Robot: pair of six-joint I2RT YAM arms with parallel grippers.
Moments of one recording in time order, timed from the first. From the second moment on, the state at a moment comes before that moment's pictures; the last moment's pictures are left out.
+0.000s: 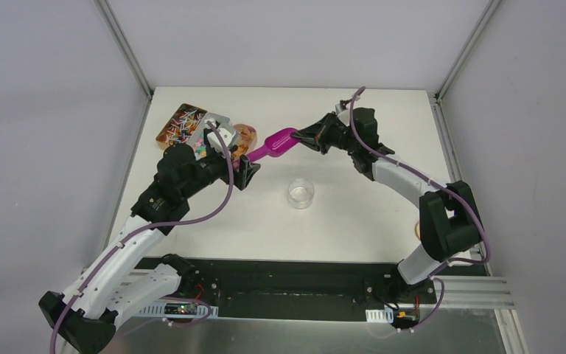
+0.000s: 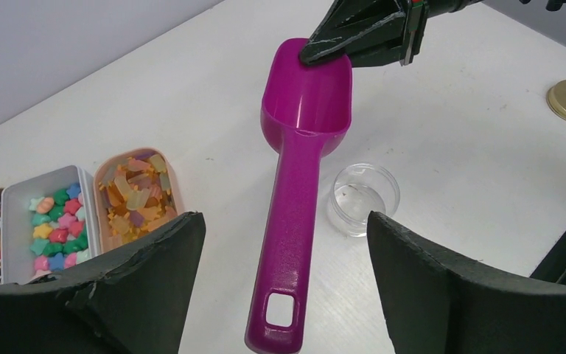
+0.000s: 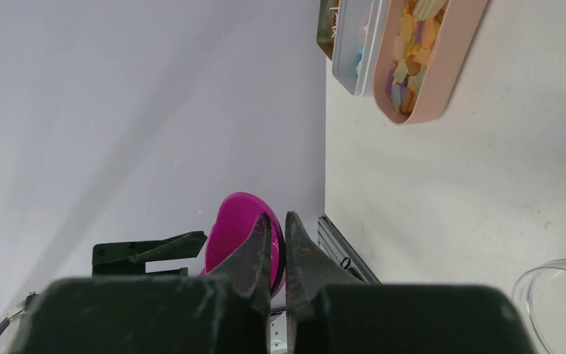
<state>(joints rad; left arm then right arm) -0.54 0.83 0.89 -0.25 0.19 0.03 0.44 1.62 1.06 0.30 -0.59 1.32</state>
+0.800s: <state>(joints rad) -0.55 0.81 0.85 -0.19 0.29 0.02 0.47 1.46 0.98 0.28 -0.54 1.31</state>
